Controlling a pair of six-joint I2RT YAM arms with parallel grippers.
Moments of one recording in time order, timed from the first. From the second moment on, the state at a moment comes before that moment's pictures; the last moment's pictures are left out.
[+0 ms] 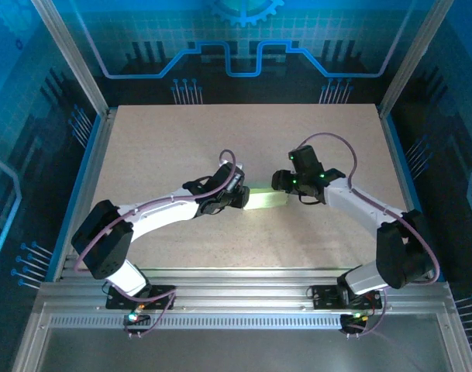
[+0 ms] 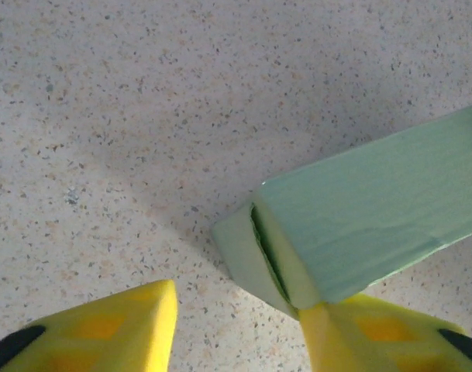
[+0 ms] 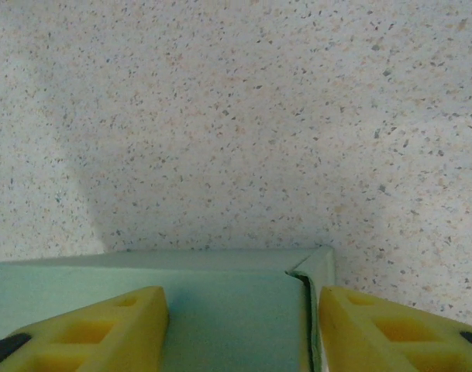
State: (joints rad) left arm -0.75 1.59 1.03 -0.32 -0.14 -0.53; right arm 0.43 1.45 0.96 -0.44 -0.04 0.55
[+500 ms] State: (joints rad) left arm -0.72 1.58 1.05 -0.41 0.10 -0.49; right arm 0.42 1.45 0.92 -0.36 -0.03 0.58
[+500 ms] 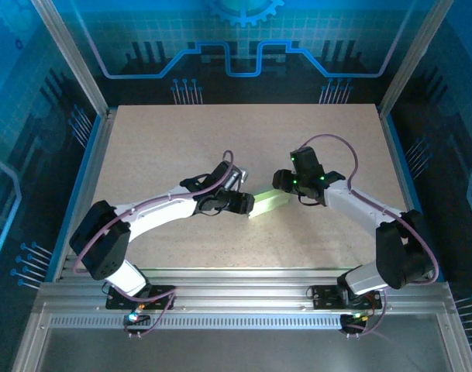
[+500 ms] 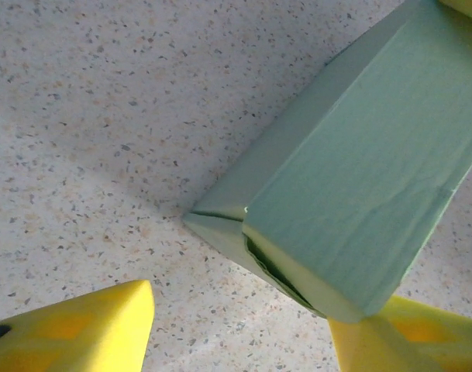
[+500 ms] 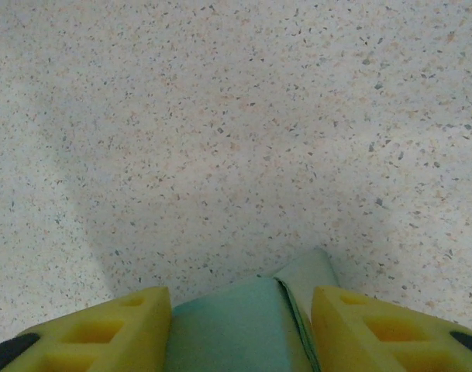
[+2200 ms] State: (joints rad) left arm -0.64 1.52 0.84 -0.03 0.24 -0.99; right arm 0.44 1.45 0.84 -0.18 -0.02 0.61
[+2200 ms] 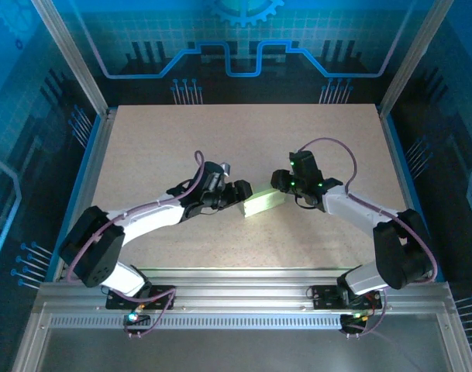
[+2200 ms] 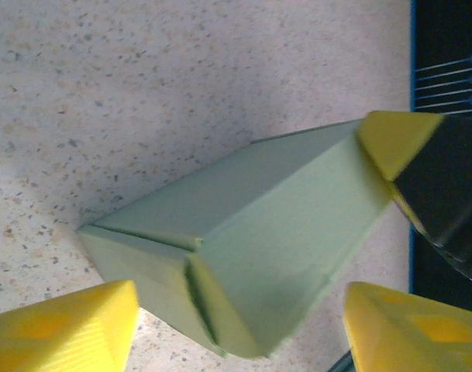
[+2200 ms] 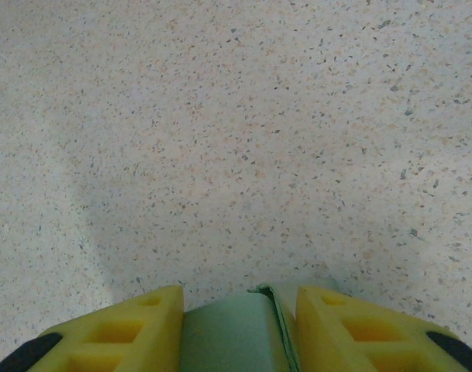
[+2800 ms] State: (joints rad) left arm -0.62 1.59 0.83 0.05 0.28 -1.04; right arm 0.41 1.44 0.84 -0.22 -0.08 0.59
